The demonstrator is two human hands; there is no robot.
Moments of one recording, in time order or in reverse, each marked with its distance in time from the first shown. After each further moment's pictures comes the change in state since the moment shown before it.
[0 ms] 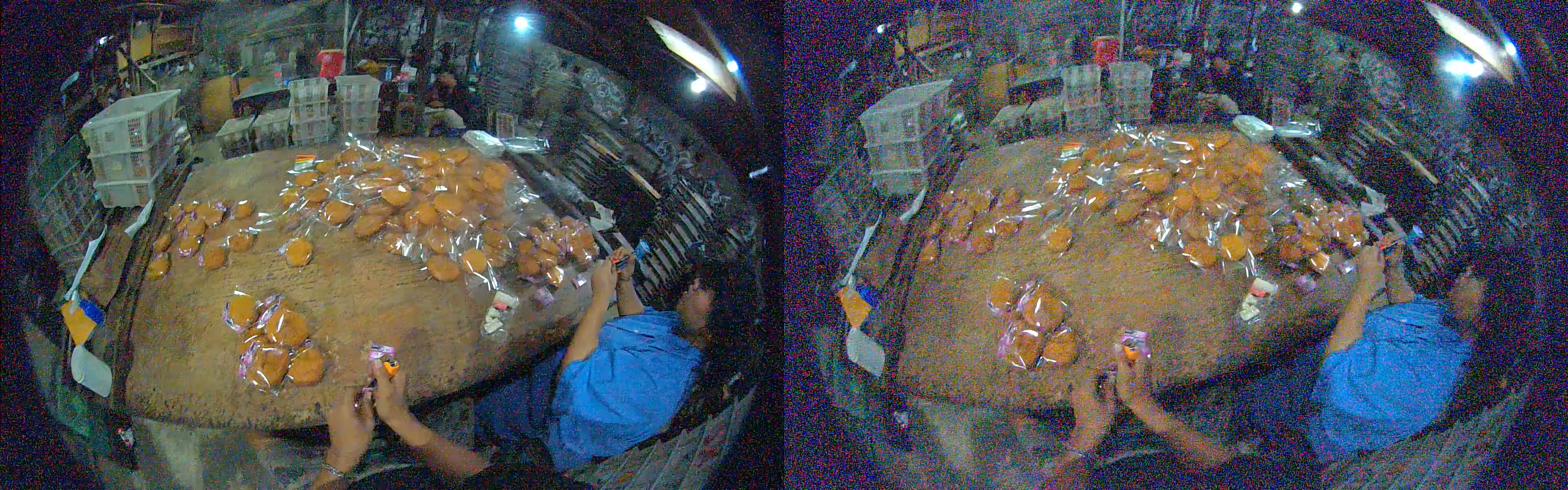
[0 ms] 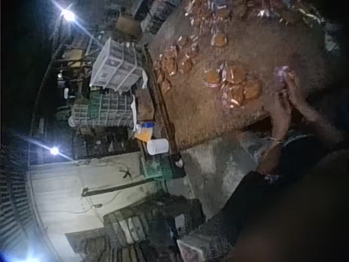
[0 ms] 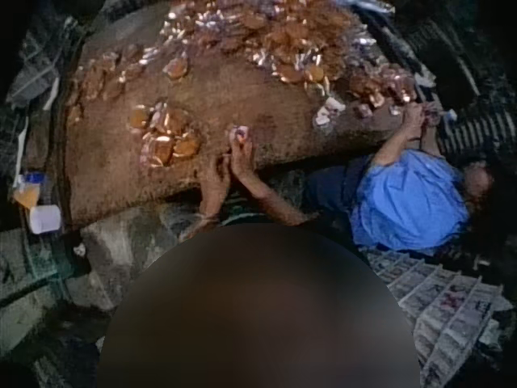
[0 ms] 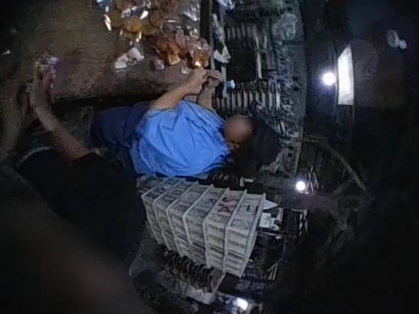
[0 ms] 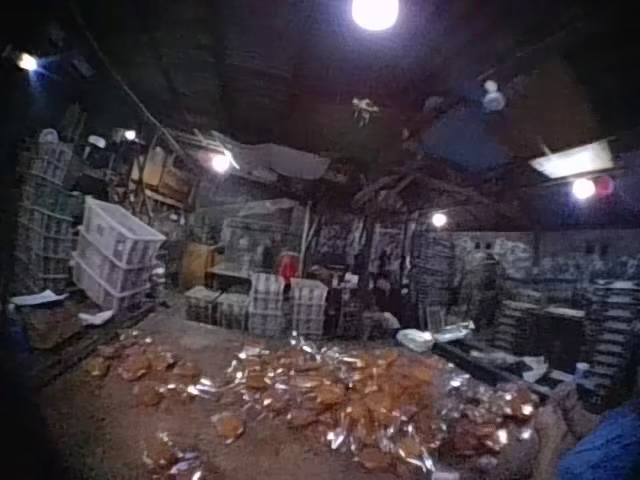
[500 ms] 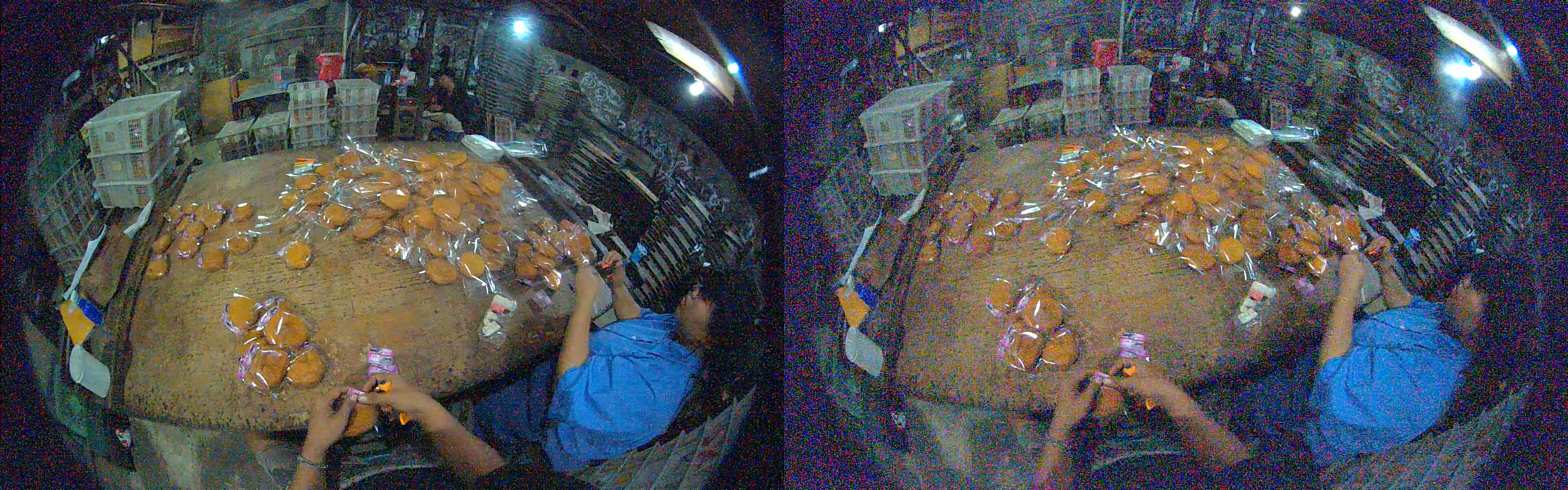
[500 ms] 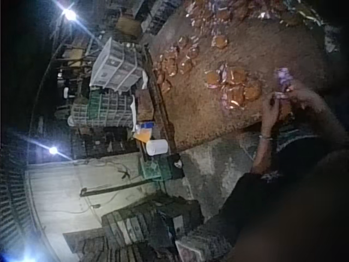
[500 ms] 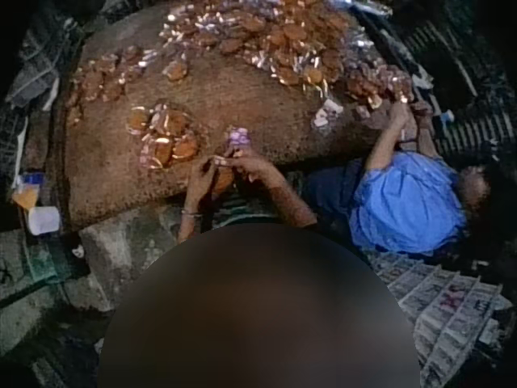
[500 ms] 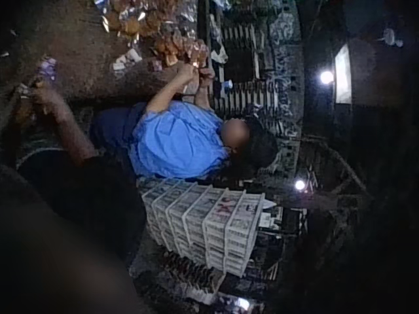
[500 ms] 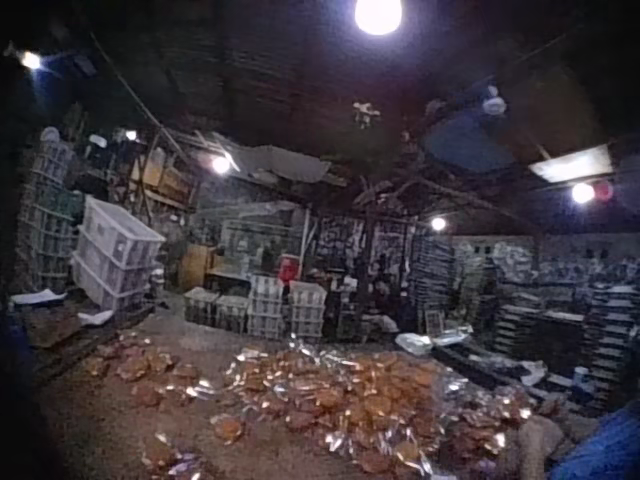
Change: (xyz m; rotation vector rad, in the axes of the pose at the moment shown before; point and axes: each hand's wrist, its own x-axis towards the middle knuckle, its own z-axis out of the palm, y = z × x) left_hand 0.008 -0.049 -0.011 -0.343 -0.285 -0.177; right_hand 0.023 -0.014 -0.044 -0.322 -0.637 0.418
